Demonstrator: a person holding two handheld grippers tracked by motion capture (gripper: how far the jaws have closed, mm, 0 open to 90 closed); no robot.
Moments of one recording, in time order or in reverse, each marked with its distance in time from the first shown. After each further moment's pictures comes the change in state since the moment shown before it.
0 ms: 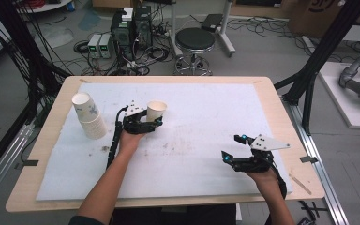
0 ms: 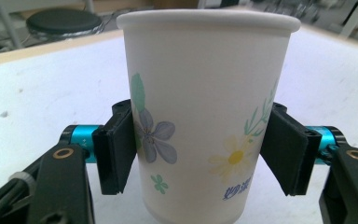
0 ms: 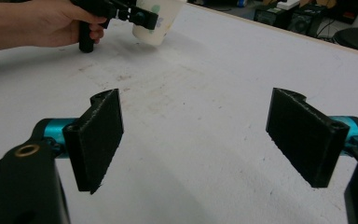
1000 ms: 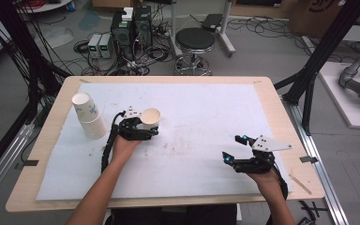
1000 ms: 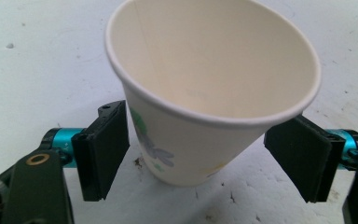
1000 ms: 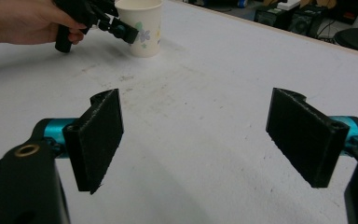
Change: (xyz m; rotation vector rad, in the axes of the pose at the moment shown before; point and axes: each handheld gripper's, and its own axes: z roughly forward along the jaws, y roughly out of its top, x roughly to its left) left arm -0.006 -0.004 -0.028 0.148 0.009 -0.053; right arm 0.001 0.000 -0.005 0.000 0.002 0.002
